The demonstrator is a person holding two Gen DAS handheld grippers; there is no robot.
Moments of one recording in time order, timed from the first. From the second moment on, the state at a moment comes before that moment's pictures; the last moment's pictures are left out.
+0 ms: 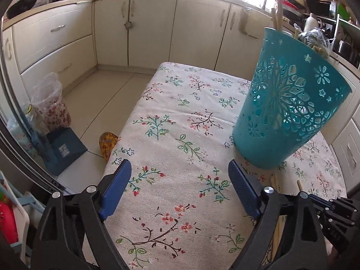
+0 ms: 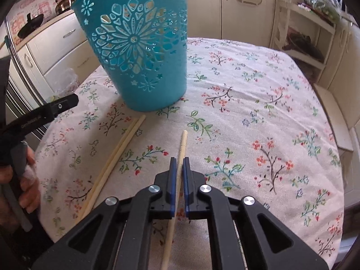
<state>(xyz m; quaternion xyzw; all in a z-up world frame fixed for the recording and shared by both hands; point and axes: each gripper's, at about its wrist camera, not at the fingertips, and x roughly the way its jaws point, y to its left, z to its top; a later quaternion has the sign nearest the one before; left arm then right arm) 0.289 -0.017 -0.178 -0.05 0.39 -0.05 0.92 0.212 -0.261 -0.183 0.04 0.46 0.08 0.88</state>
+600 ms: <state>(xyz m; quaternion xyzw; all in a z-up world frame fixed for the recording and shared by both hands) 0.297 -0.024 -0.192 -0.04 0.43 -0.04 0.90 0.194 -0.312 -0.084 0.23 0.31 0.16 0.91</state>
